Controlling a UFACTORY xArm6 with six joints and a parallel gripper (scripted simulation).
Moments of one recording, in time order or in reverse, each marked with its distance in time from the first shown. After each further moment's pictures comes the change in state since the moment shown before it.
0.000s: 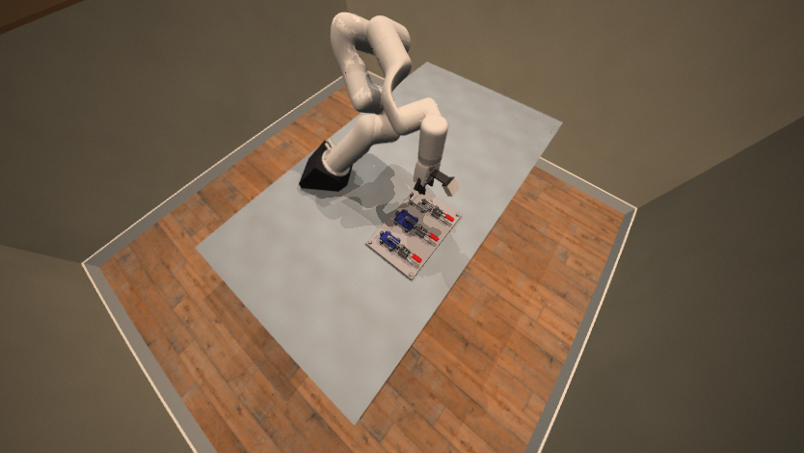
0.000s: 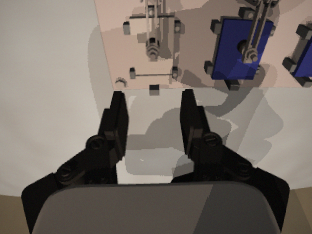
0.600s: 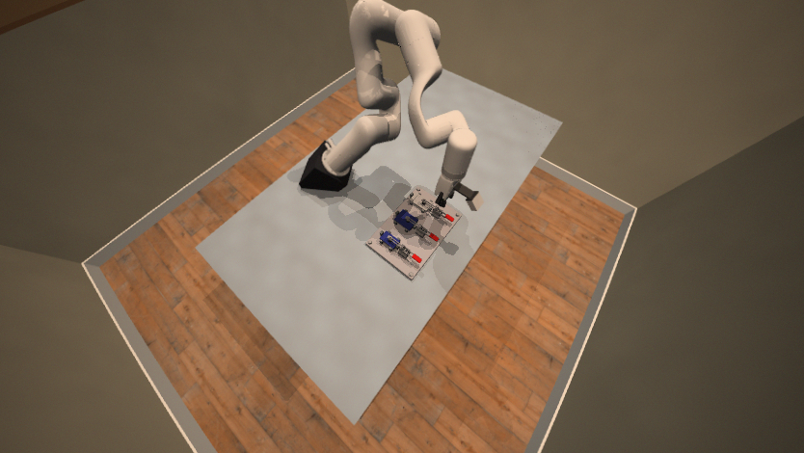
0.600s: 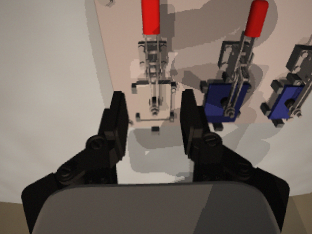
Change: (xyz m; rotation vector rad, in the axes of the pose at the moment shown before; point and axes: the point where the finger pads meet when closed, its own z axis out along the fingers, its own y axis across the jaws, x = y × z) arm 0.090 0.000 -0.002 -0.002 0.006 0.000
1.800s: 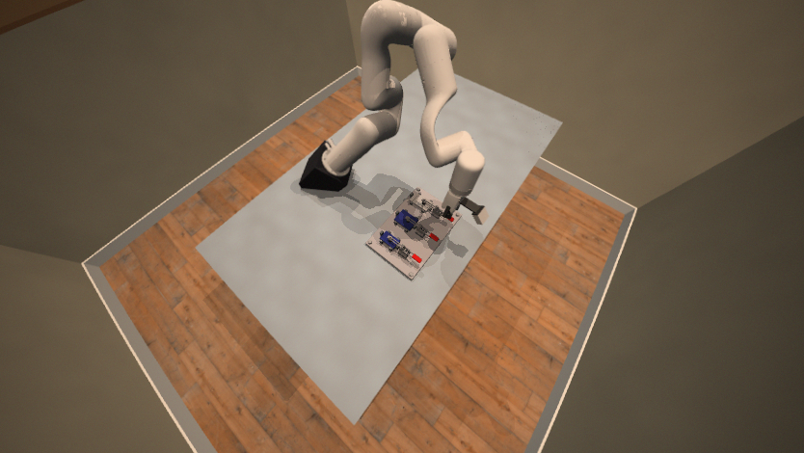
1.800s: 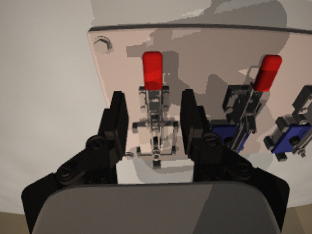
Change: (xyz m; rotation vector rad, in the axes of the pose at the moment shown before) arm 0.037 -0.001 0.050 0.001 -0.010 -0.001
